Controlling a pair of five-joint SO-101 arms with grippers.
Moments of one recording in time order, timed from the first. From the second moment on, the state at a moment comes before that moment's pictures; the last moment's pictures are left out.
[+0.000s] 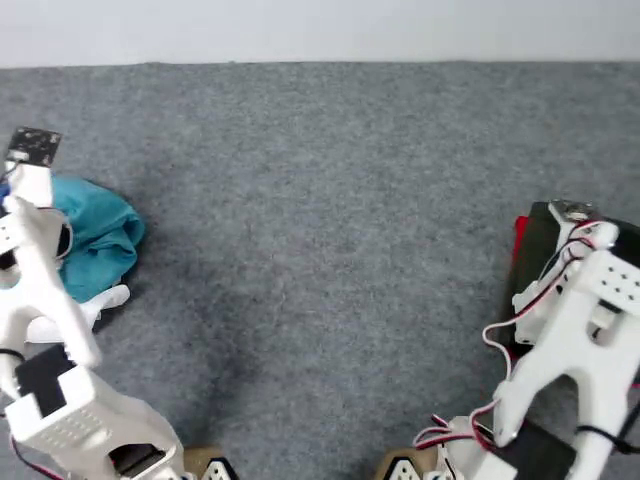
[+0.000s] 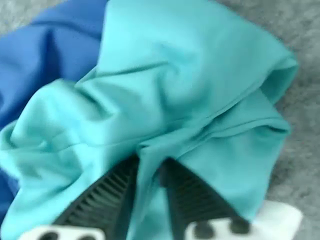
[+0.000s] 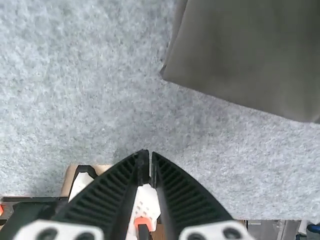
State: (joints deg) left arm -36.6 10.1 7.1 64.7 -30.1; right arm 29.9 -18.2 21.6 100.5 25.7
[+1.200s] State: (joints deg) left arm 26.1 -17.8 2.2 59.7 -12.8; right arm 29.9 -25.9 22.3 100.5 25.7
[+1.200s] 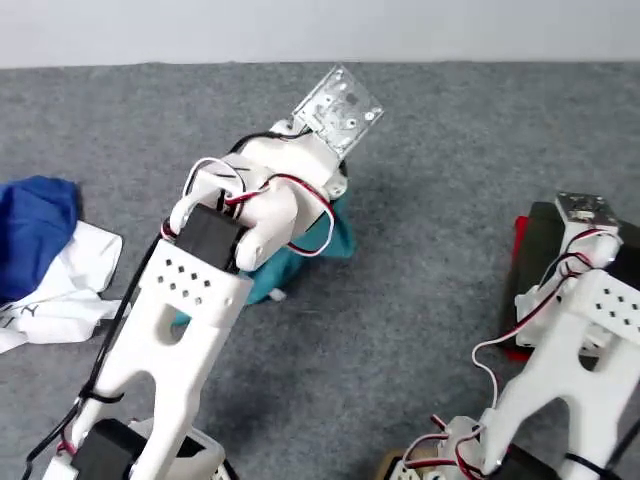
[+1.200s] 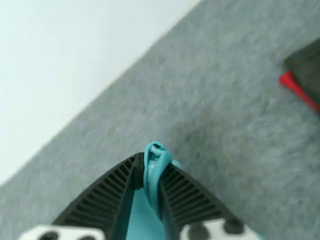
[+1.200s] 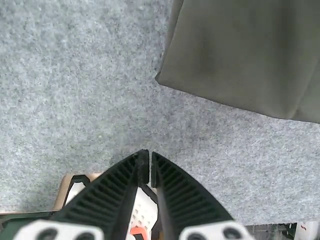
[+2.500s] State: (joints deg) left arm 22.2 19.7 -23.2 98.4 -25.9; right arm 29.9 -25.9 22.3 100.5 25.7
